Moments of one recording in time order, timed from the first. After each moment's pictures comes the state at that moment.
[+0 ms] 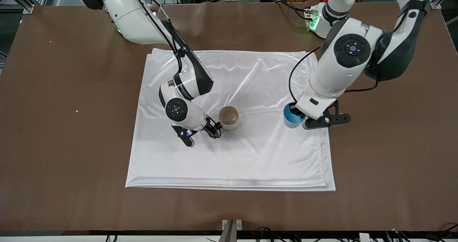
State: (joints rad) left arm -0.03 0.35 -0.53 -1.53 0.20 1.88 -0.71; right arm 0.61 0.77 -0.06 -1.42 0.31 2.13 1.26
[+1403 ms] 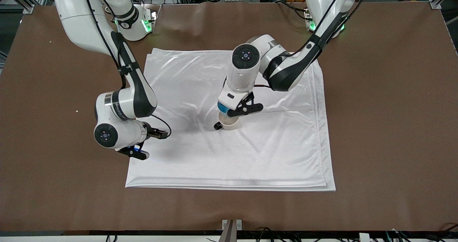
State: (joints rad) left arm -0.44 0.63 -0.42 -1.44 0.20 2.08 -1.11; right arm 0.35 0.66 -0.11 -1.54 0.21 1.91 0.46
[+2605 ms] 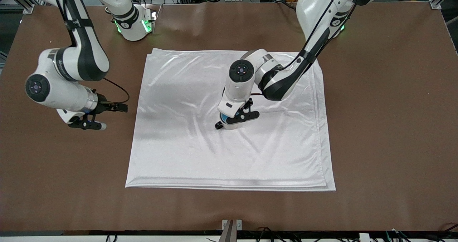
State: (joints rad) left arm -0.50 0.71 -0.36 -1.44 0.21 2.16 -1.12; right arm 0.18 0.18 -0.12 -2.02 0.13 2.01 0.11
